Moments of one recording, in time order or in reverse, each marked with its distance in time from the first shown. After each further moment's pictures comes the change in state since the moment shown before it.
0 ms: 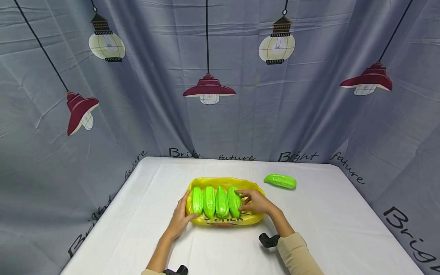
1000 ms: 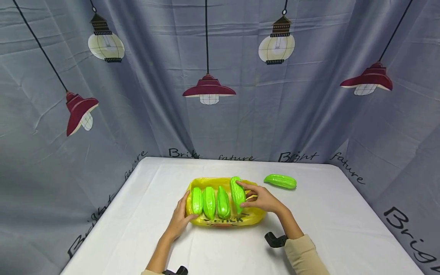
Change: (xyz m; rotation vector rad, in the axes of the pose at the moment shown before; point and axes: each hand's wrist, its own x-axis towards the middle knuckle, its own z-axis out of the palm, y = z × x) left_hand 0.001 -0.002 0.000 -0.001 0.000 0.008; right_hand -0.012 -0.019 -0.021 0.157 0.045 -0.074
